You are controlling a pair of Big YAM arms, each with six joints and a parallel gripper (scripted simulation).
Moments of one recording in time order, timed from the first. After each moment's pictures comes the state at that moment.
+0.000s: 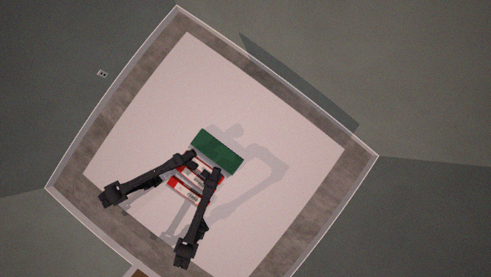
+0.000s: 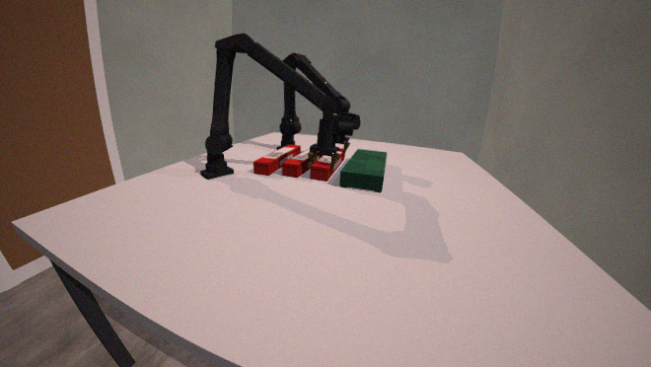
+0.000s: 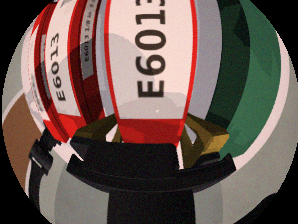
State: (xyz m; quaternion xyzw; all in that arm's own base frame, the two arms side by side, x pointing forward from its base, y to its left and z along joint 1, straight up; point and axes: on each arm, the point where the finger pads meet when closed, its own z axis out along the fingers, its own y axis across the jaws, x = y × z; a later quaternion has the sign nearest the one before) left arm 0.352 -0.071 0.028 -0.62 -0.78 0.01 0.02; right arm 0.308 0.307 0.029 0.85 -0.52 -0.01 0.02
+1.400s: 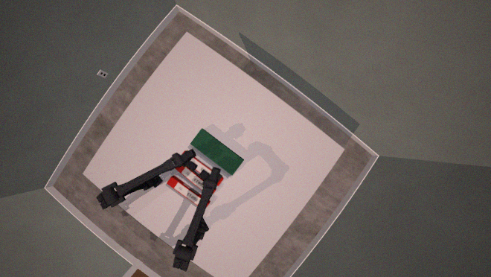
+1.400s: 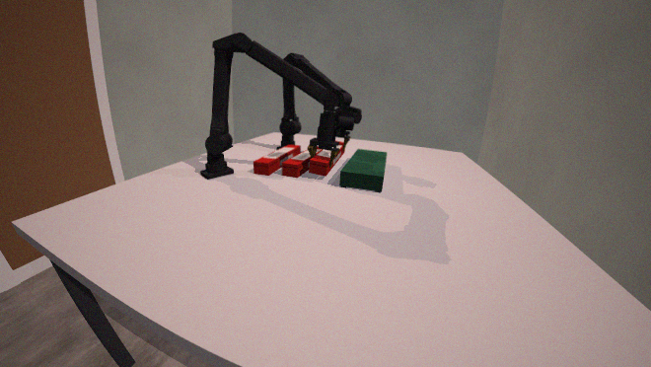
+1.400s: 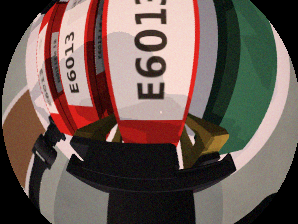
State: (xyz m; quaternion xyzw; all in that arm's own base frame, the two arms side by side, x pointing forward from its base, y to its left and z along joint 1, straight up) left arm 0.349 -0.070 0.061 -0.63 -0.78 0.02 0.04; right arm 0.303 0.306 0.051 0.85 -0.52 -0.02 0.04
